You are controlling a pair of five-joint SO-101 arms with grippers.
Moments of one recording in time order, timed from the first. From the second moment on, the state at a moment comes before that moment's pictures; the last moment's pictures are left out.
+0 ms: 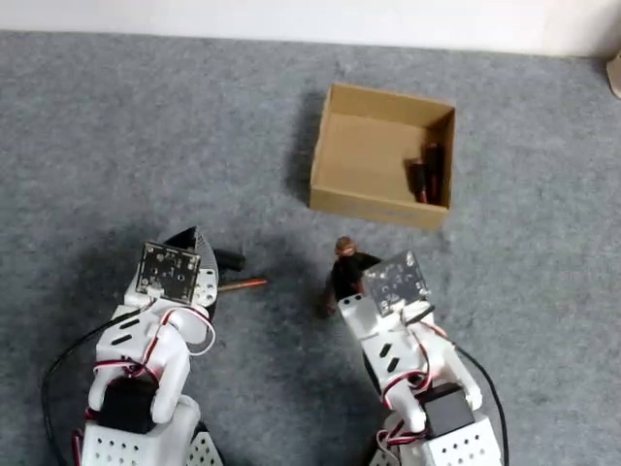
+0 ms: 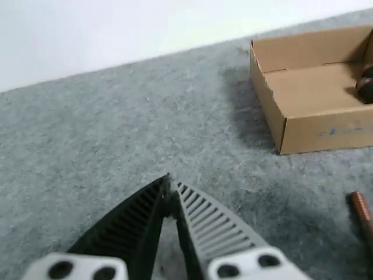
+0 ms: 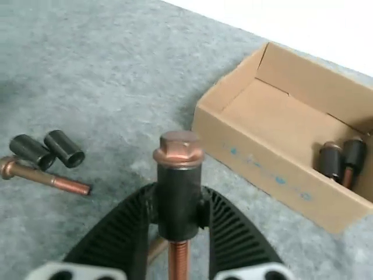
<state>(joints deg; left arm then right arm) 3.6 -104.3 86.1 47.7 -4.4 -26.0 -98.3 86.8 40.8 10.7</state>
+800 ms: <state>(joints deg) 2.1 -104.3 88.5 45.3 -5.8 -12.3 -12.7 14.4 40.8 11.0</state>
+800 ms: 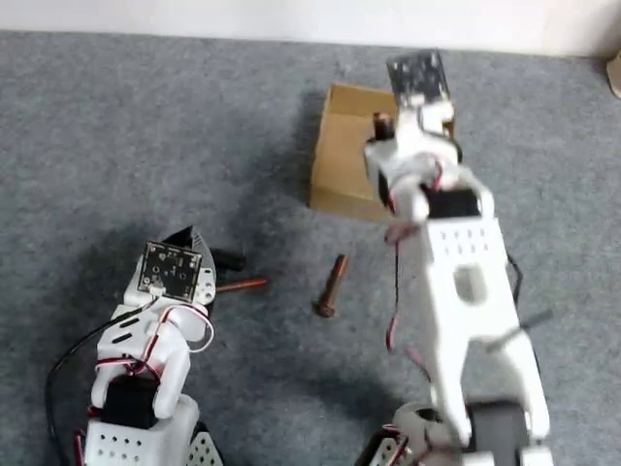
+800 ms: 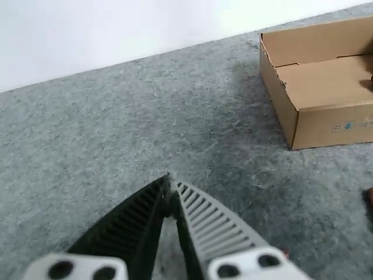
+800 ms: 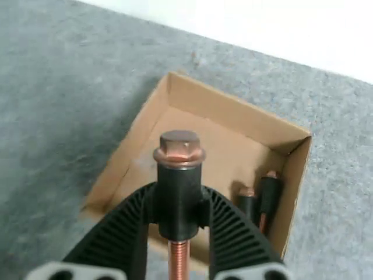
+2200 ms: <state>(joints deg) 2.0 -104.3 88.5 45.2 -5.8 -7.8 24.7 -13.9 63.5 11.1</state>
